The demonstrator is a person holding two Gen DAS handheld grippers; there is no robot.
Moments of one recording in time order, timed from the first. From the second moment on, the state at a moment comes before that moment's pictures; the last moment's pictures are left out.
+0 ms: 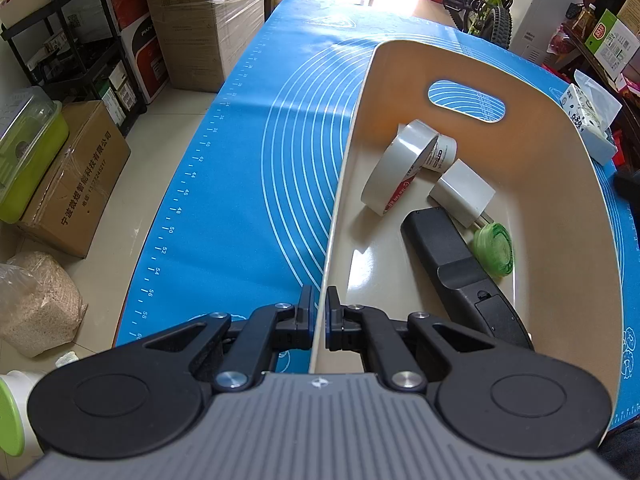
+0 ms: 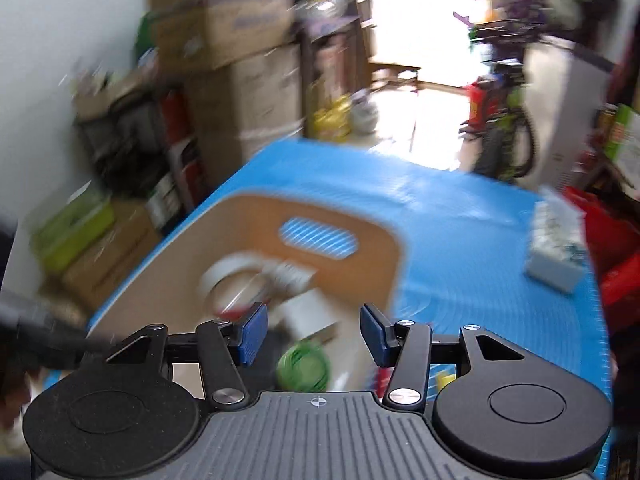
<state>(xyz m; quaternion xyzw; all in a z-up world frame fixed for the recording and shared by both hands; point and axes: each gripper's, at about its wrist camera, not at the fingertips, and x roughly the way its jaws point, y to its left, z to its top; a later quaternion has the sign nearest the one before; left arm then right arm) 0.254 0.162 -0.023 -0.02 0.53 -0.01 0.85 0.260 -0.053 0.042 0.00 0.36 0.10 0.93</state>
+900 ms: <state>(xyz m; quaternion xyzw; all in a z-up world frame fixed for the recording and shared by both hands) 0.255 0.161 -0.023 -0.01 0.53 -0.01 0.85 0.342 -0.199 -0.094 0.22 0.49 -0.19 0.82</state>
